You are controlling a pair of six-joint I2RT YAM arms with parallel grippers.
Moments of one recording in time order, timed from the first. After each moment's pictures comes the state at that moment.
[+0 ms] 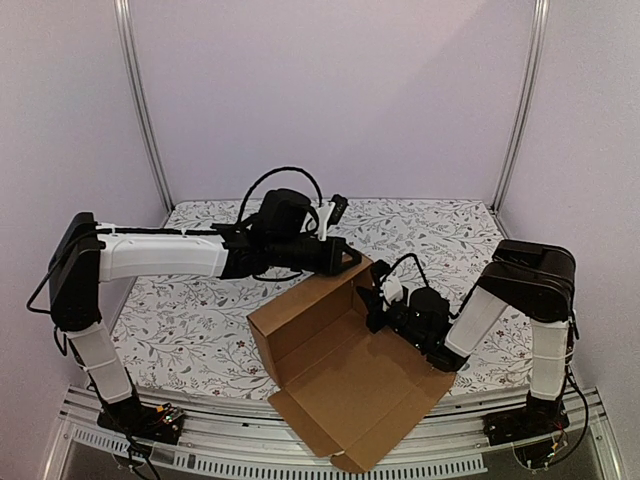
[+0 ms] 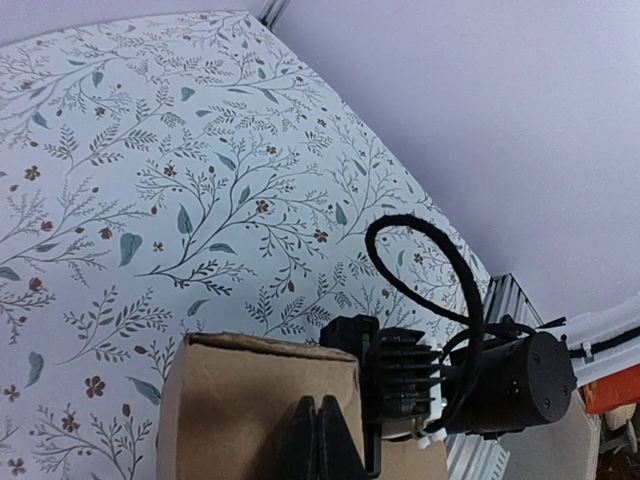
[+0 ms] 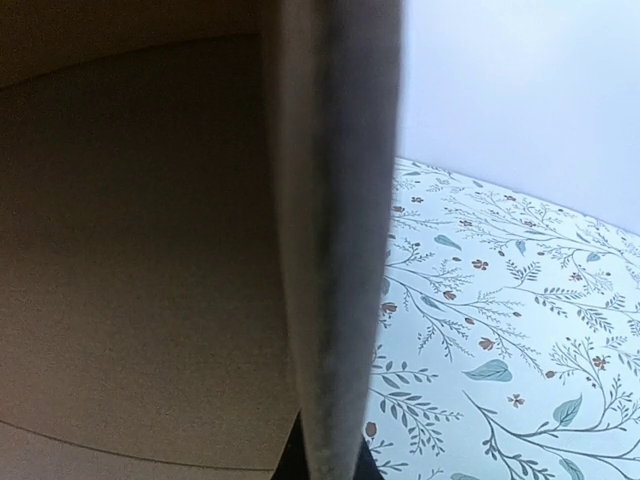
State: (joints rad) left arm -0.91 1.79 1.27 0.05 0.24 -0.51; right arm 0.91 2.04 0.58 1.36 0.23 0.05
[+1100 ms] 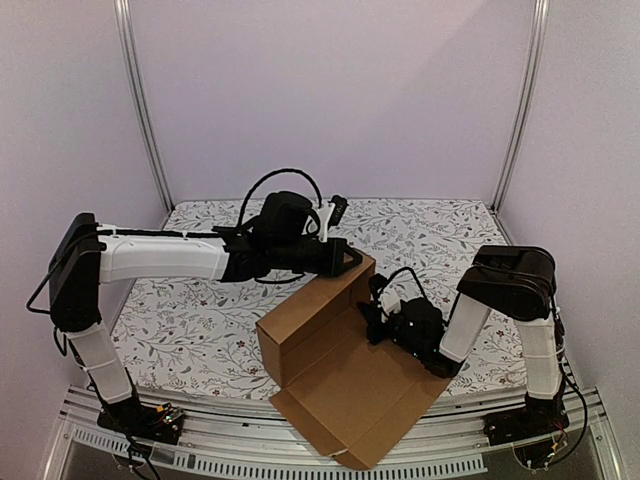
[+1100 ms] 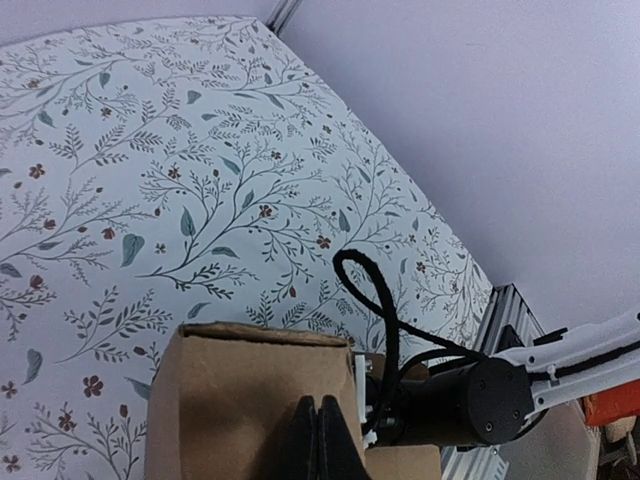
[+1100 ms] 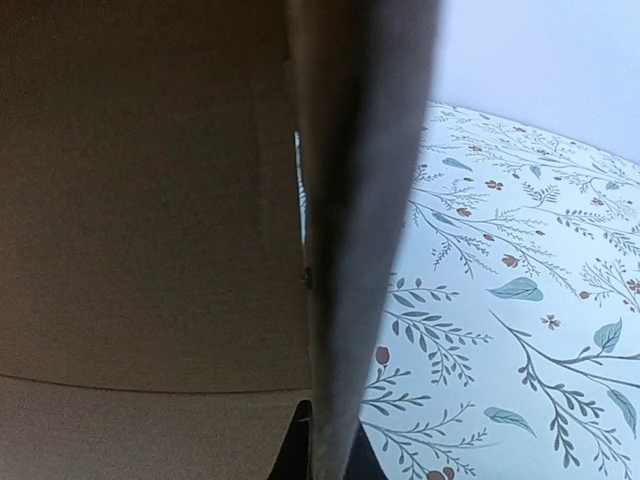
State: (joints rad) left arm -0.92 1.79 1.26 0.07 0.20 -0.54; right arm 0.91 2.16 0.58 1.37 0.23 0.12
